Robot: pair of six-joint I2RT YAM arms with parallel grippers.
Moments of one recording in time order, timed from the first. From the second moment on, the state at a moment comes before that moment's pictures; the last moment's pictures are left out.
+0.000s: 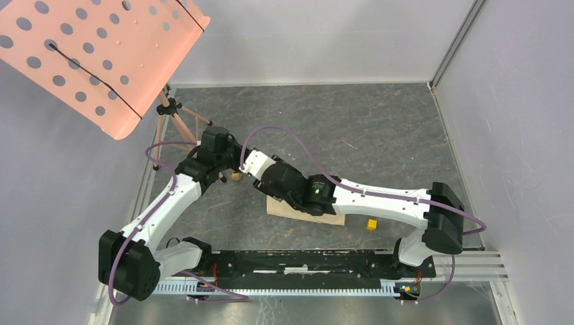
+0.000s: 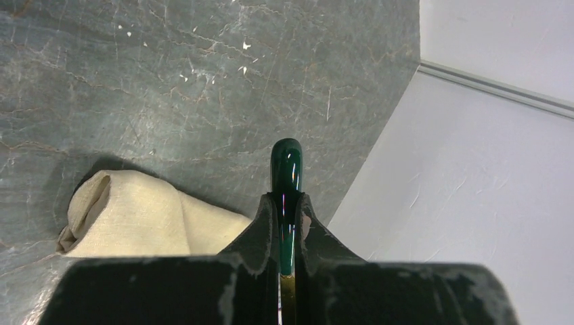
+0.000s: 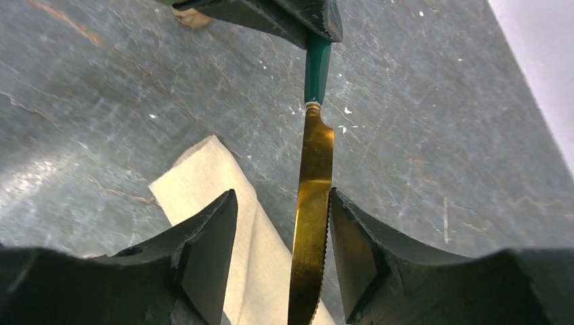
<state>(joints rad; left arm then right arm) -0.37 1.13 0.84 -0.37 0.12 -1.38 1.23 1.57 1.29 -0.38 0.50 -0.06</state>
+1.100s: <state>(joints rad) -0.37 1.02 0.86 -0.45 0.10 -1.29 1.25 1.59 1.16 -0.29 0.69 -0.29</state>
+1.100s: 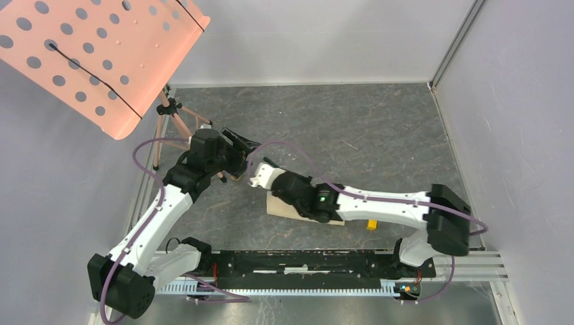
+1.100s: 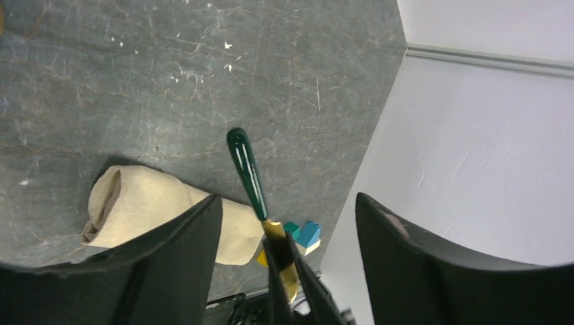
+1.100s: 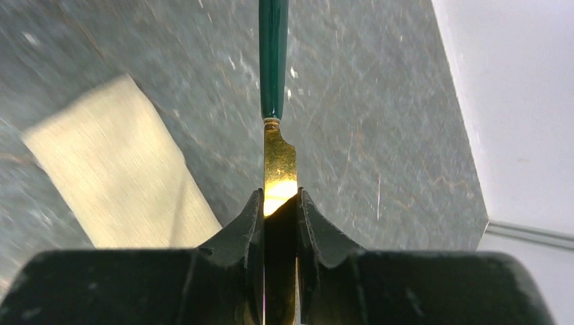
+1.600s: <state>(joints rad) -0.37 1.03 0.71 -0.27 0.41 -0.86 0.91 0.94 0.56 -0.26 0.31 -0.53</state>
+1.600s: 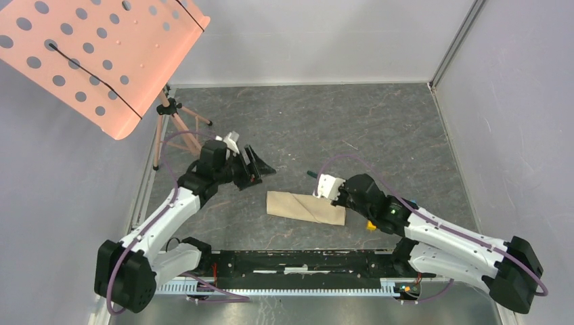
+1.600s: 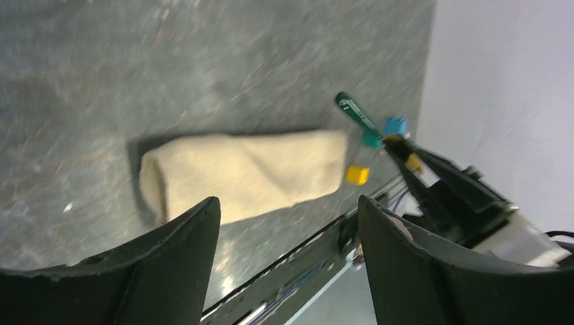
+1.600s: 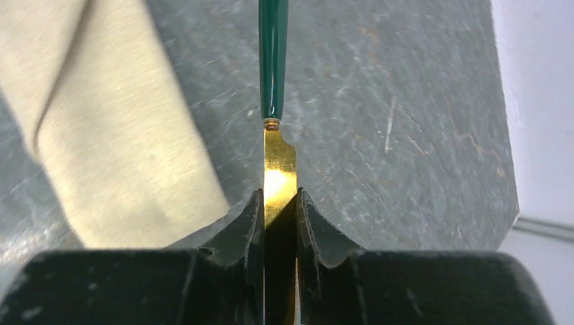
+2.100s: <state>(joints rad) -0.43 1.29 0.60 -0.23 0.38 -0.72 0.91 0.96 0.47 -0.26 0.07 -0.67</state>
